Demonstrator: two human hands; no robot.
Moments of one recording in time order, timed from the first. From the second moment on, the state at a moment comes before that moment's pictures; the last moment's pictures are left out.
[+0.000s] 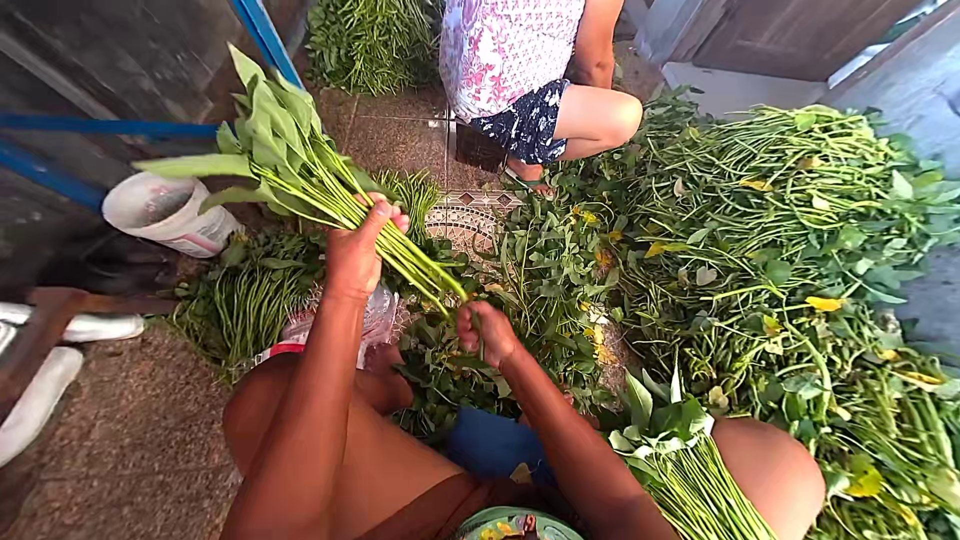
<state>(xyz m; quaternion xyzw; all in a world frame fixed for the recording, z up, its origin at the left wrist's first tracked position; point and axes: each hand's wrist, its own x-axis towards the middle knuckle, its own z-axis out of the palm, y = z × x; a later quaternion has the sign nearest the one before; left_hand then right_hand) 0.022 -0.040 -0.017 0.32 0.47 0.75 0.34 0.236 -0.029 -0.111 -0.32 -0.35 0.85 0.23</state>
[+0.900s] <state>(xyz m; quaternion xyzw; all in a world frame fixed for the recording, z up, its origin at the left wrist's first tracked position) -0.004 -0.033 0.011 0.11 0.54 0.76 0.36 0.307 0.077 -0.283 -0.72 -0.58 0.38 -0.09</state>
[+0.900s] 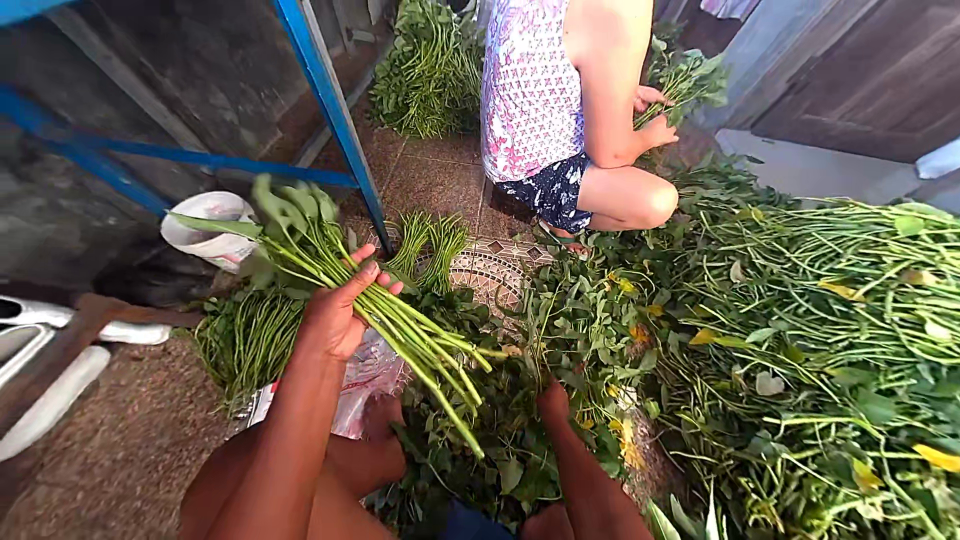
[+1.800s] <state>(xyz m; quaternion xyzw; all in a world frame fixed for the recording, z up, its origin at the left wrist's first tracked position) 0.011 -0.021 -0.003 0.12 0.59 0.71 0.37 0.311 0.084 -0.294 -0.74 -0.55 0.37 -0.11</state>
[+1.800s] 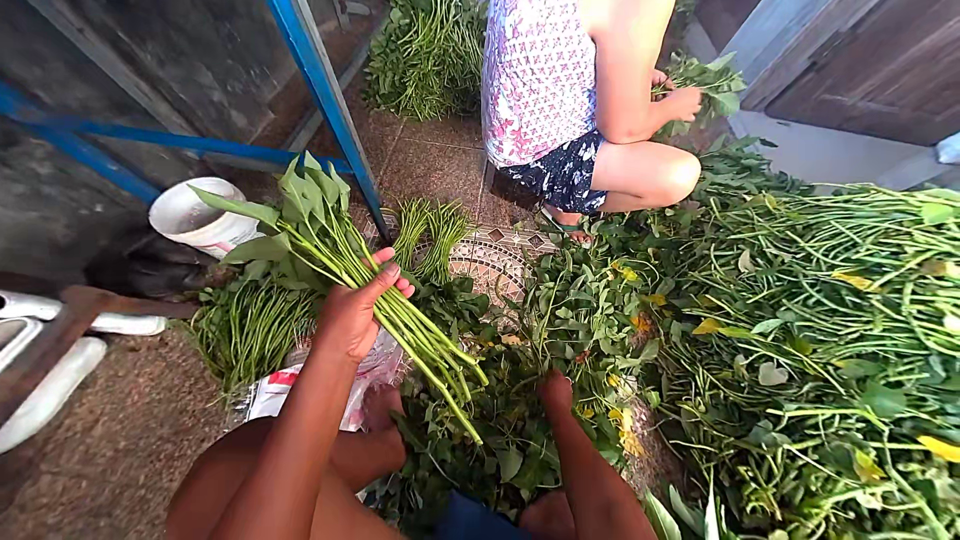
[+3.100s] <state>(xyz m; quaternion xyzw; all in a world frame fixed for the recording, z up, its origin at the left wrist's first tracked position) 0.046 -0.017 -0.053 0.20 0.62 0.57 0.49 0.218 -0.049 -0.068 -0.47 -0.74 0.41 0.26</state>
